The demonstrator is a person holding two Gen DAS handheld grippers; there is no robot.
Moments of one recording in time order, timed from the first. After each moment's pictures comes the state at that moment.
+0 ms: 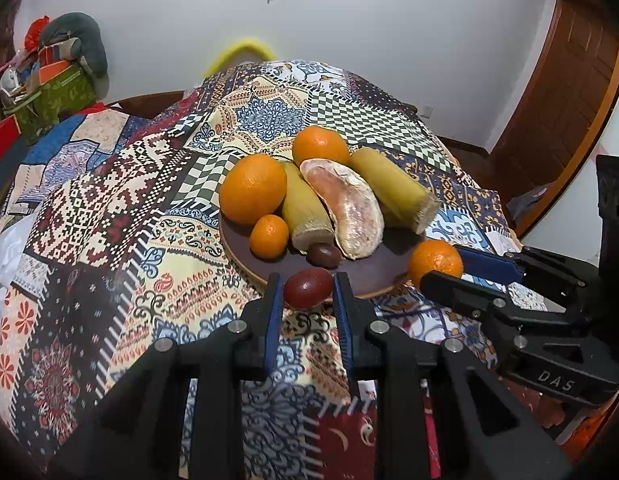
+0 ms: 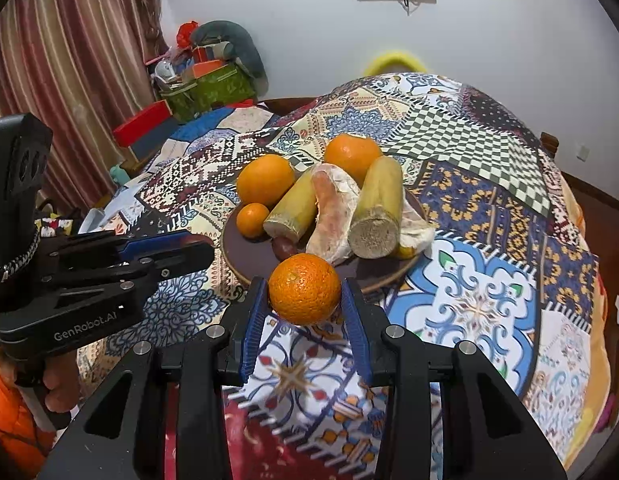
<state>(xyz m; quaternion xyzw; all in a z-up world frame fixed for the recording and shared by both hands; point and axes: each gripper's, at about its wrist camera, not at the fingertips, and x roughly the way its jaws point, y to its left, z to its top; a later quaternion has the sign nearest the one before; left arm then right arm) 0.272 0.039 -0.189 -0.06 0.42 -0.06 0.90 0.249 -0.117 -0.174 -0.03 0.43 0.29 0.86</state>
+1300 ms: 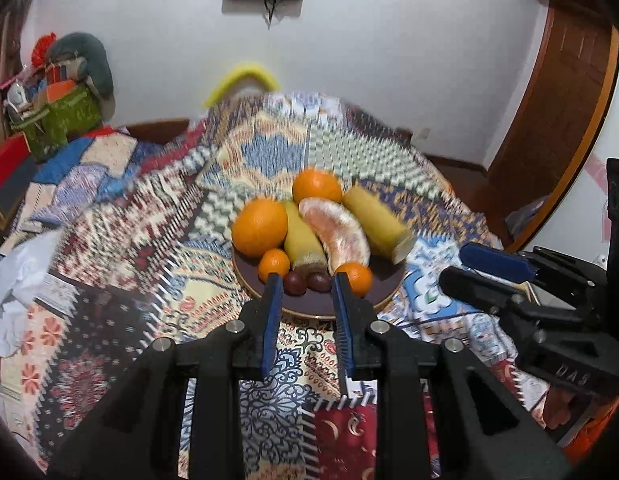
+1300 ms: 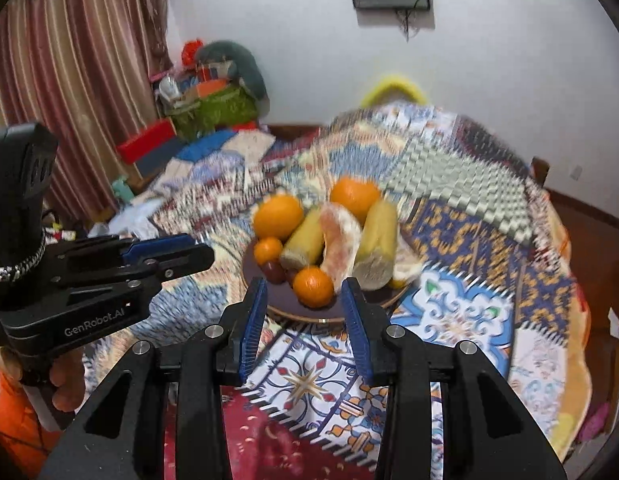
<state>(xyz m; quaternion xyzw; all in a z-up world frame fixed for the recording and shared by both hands) 0.240 0.041 -0.131 -0.06 0.37 -0.06 0.92 0.228 -0.126 -0.120 -0.03 0.38 0.28 0.88</state>
